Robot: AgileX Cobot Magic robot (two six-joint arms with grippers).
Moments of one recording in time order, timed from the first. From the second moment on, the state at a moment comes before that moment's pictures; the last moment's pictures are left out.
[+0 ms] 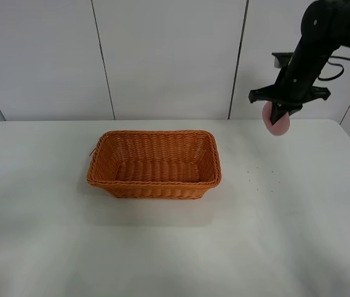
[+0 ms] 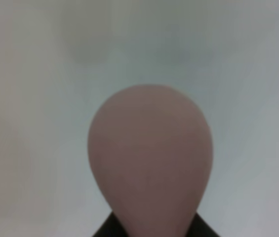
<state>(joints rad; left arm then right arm) -0.02 -0.01 -0.49 0.01 1.05 0.02 0.13 2.06 -1.84 0.01 1.19 0.02</state>
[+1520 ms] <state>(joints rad) -0.02 -0.01 -0.49 0.01 1.05 0.02 0.67 2.37 -1.98 0.01 1.00 0.03</state>
